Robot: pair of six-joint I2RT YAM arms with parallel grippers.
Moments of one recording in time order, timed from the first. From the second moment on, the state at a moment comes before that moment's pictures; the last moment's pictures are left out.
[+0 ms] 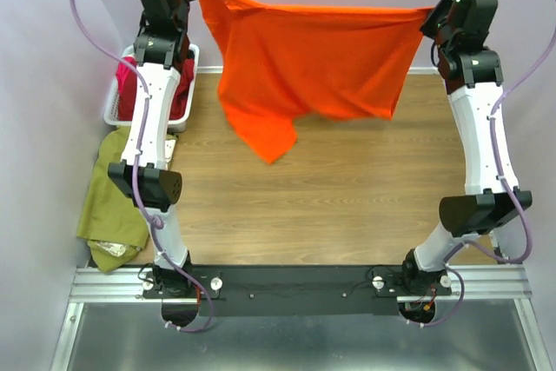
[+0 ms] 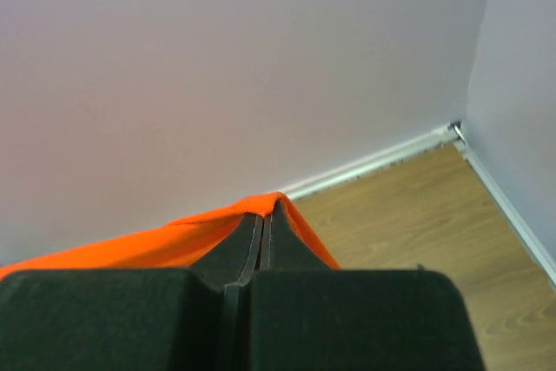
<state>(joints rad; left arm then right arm) -0.14 1.96 2.41 -0.26 -0.20 -0.30 0.09 1.69 2.08 -0.52 0.29 0.31</state>
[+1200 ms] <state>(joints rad) -0.15 1.06 0.93 -0.48 -0.18 -0.62 0.08 1.66 1.08 -0.74 0.08 0.58</state>
